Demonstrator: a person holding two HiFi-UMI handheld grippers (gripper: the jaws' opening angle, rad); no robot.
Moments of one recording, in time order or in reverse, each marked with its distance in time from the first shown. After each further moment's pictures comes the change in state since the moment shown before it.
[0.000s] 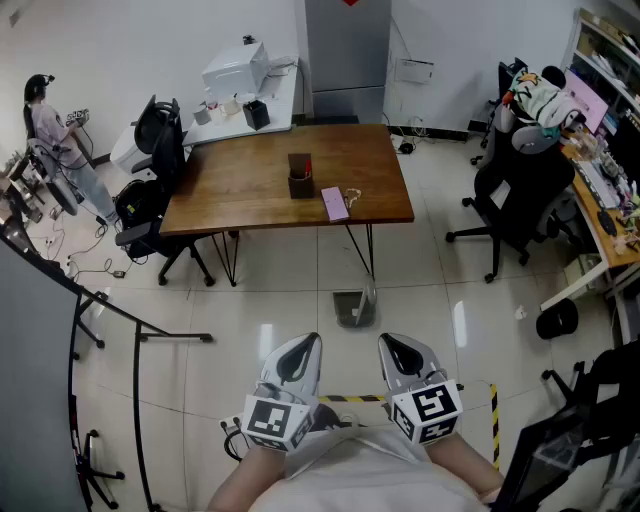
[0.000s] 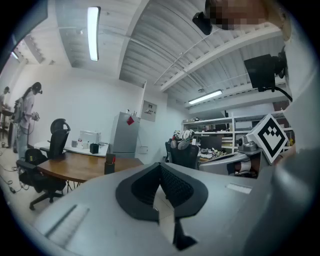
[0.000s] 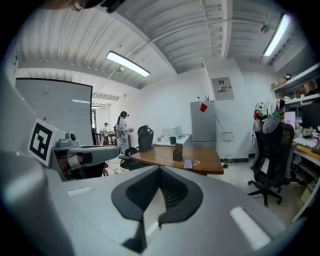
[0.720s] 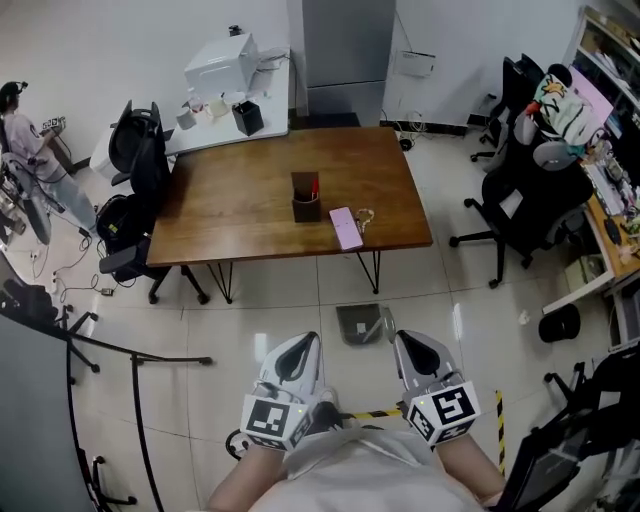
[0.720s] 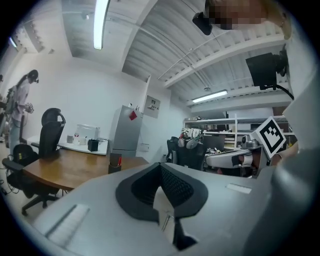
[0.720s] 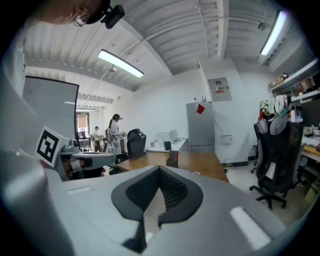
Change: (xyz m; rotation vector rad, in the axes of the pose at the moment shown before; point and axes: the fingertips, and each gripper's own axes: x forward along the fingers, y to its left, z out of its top) left arm 0.111 0.138 0.010 -0.032 0.043 -0.035; right arm 0.142 -0.051 0.051 0.004 -0.063 -0.072
